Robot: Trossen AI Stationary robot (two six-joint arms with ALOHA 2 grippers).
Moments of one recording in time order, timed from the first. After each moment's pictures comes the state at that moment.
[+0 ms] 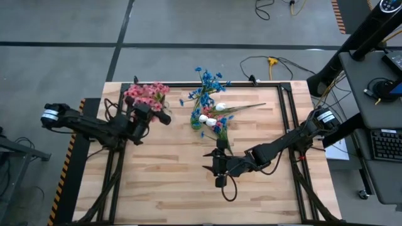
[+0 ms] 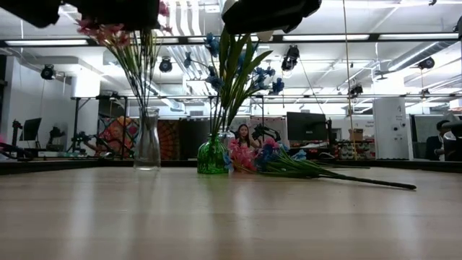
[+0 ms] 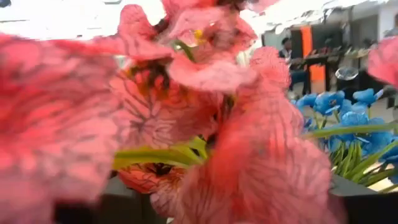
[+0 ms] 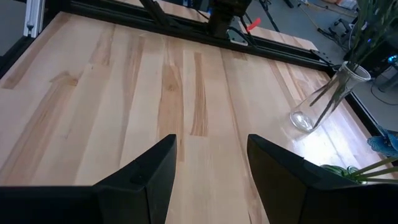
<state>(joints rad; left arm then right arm) -0.17 1.04 0.50 0.98 -1.27 0.56 0.42 1.68 1.12 0.04 0.53 0.00</state>
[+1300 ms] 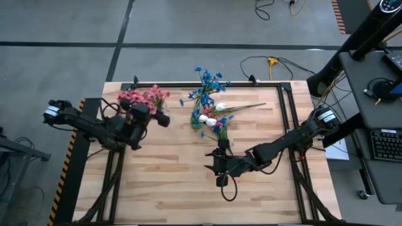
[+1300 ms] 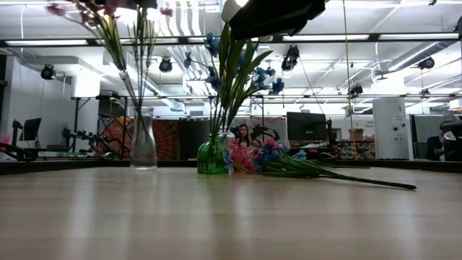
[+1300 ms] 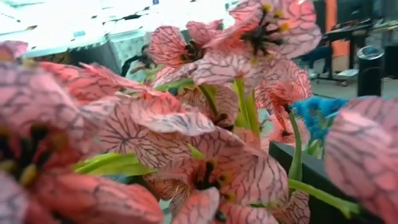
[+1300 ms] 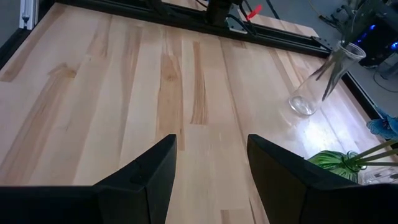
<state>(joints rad) -0.30 1.07 0.69 0.84 -1.51 0.63 0.42 1.67 1.12 -0.02 0.53 0.05</state>
